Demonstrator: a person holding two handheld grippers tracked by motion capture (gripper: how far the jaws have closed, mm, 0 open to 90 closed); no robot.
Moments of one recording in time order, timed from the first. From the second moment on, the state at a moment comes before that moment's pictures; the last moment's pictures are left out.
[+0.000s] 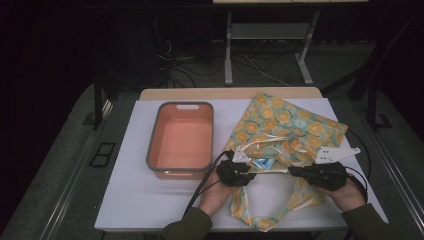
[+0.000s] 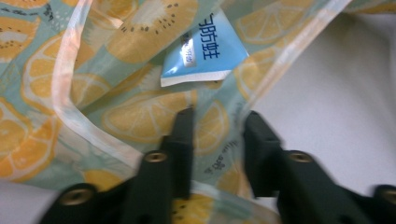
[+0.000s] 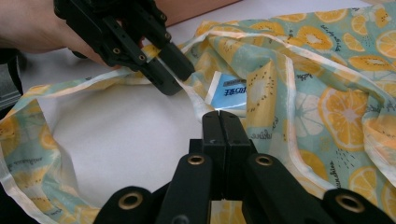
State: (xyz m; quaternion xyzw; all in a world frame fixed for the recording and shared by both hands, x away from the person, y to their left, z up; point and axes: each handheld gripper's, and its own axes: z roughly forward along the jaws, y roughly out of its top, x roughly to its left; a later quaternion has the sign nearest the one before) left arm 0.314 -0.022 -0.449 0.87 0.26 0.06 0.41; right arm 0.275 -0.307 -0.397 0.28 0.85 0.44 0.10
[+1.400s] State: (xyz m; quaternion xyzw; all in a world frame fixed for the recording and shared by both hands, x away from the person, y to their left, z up) left arm 0.366 0.009 -0.346 0.77 0.31 0.09 0.55; right arm 0.324 -0.299 -0.346 0.28 0.80 0.51 0.18
